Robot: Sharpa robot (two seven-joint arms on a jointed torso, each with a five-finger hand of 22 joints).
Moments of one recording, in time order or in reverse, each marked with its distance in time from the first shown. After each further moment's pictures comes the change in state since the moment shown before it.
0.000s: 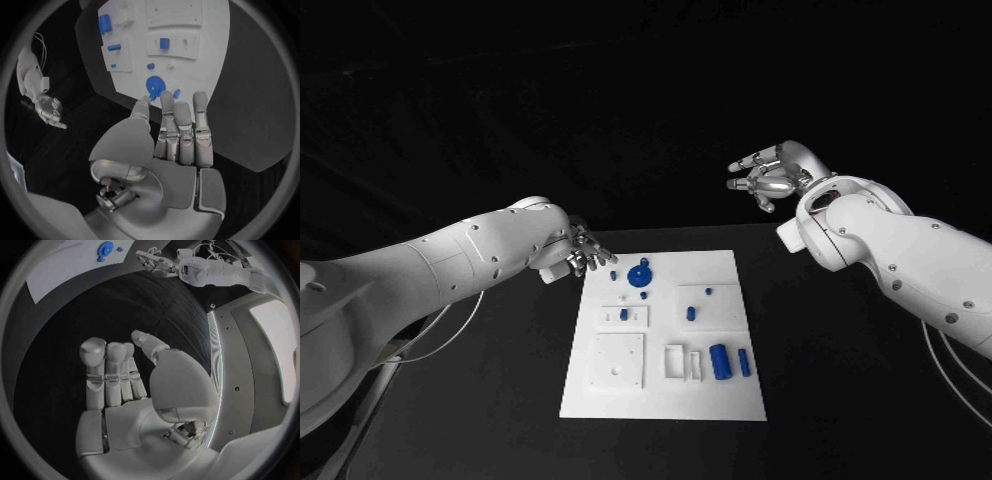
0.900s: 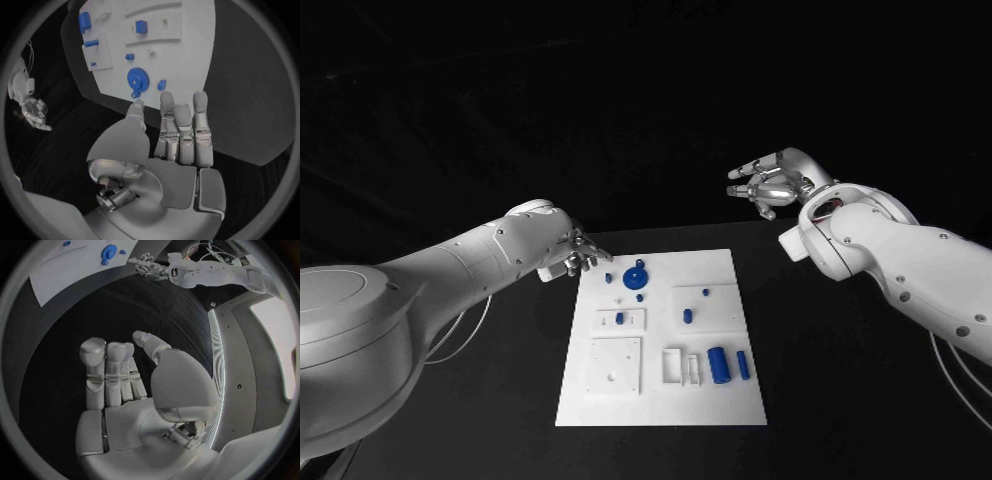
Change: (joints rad) left arm -0.018 0.135 -0.011 -0.297 -0.079 0.075 0.076; left_hand -0.093 -0.068 -0.005 0.104 0.026 -0.081 -0.023 0.286 0.050 -0.009 -0.005 0.044 0.009 0.002 -0.002 0.032 -0.002 0.000 0.002 0.002 0.011 0.001; right arm 0.001 -0.014 0.000 0.042 -0.002 0.002 -0.007; right_hand -0.021 -0.008 -0.014 0.014 0.077 0.000 0.000 0.000 0.000 0.000 0.000 0.000 -0.002 0.000 0.000 0.000 -0.002 0.000 0.000 0.000 0.000 0.000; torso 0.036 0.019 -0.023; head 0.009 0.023
